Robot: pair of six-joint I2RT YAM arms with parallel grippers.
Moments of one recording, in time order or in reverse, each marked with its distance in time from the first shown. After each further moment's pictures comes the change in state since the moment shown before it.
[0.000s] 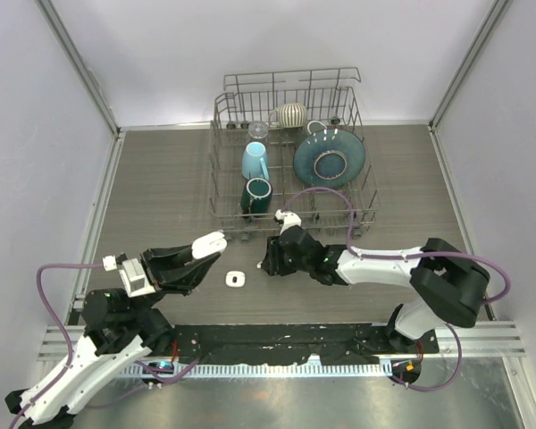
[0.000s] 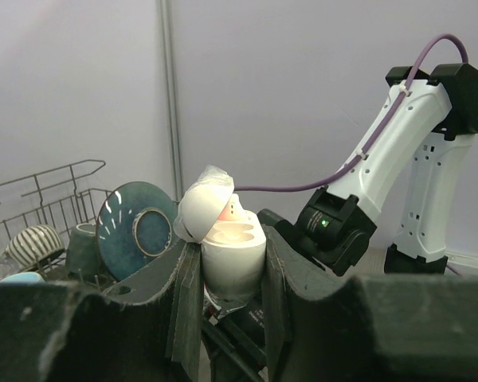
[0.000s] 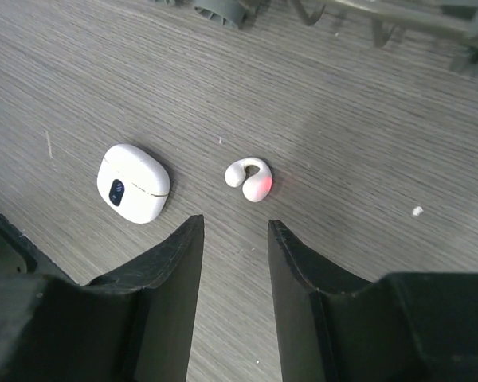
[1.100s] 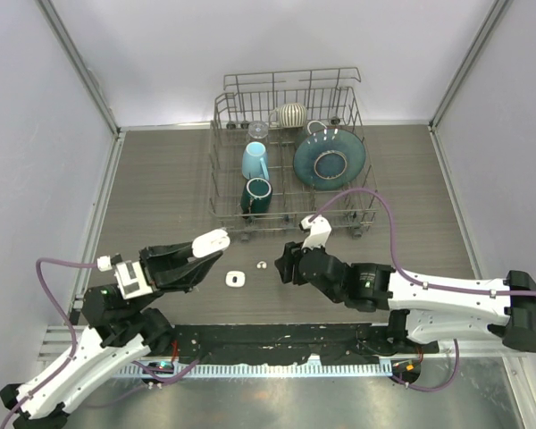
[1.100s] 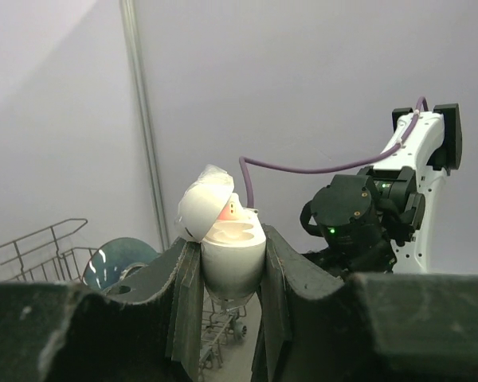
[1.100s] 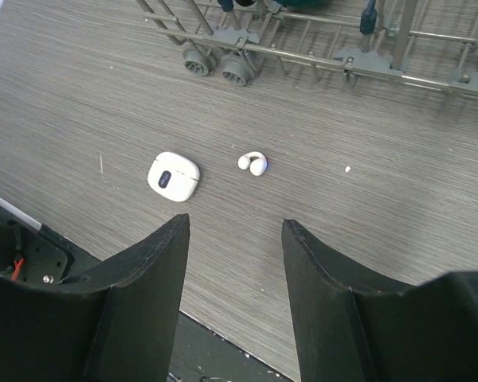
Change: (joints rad) left arm 0.000 0.157 0.027 0.249 0.098 -0.002; right arm 0.286 -0.424 0.037 -0.378 0.499 0.050
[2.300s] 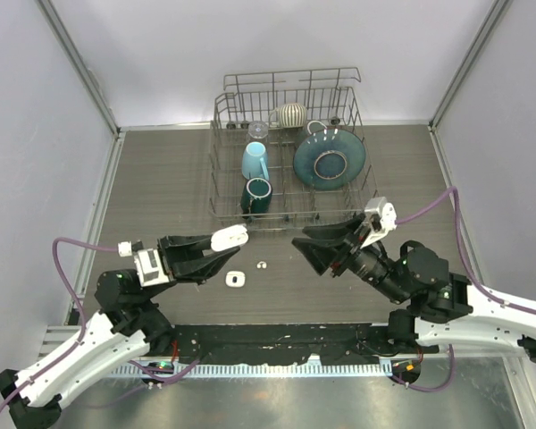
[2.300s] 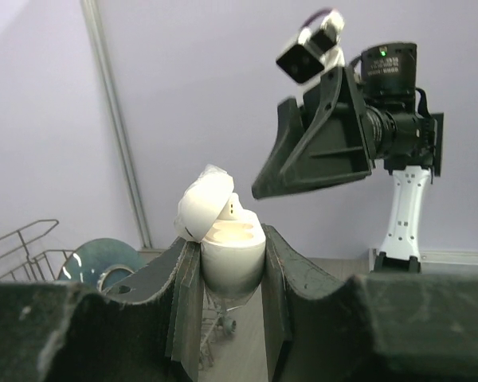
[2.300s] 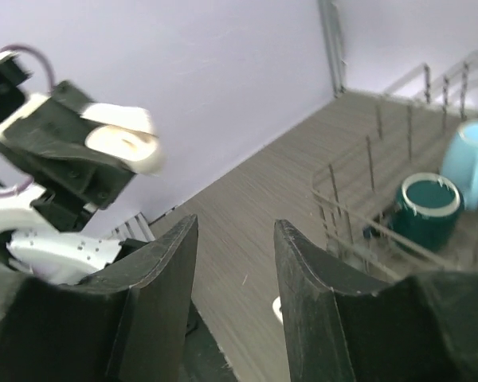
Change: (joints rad) left arm 0.000 0.167 0.017 0.110 0.088 -0.003; right arm 0.049 -0.390 0.072 0.359 -0.256 -0.533
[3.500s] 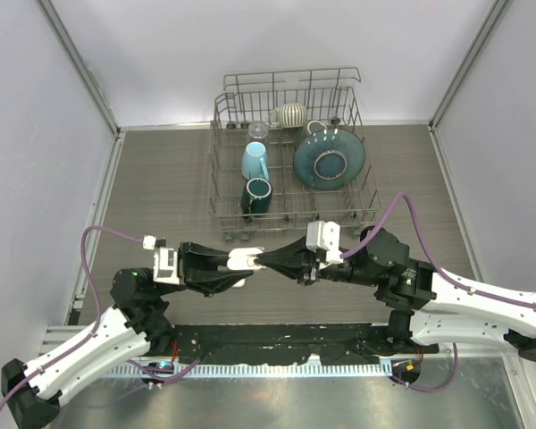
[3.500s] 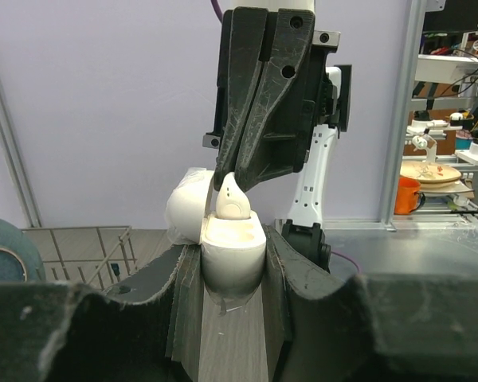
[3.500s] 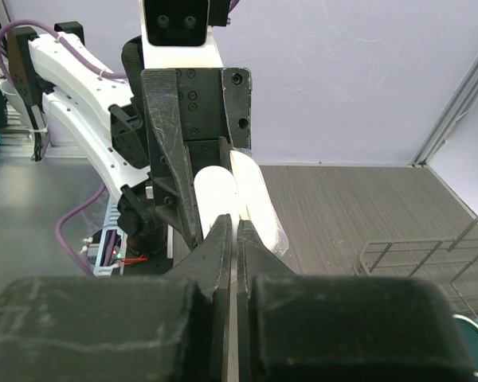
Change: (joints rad) left arm 0.001 0.072 -0.077 0.142 0.192 -0.206; right arm -0.084 0.208 0.068 0.082 -0.519 -0.323
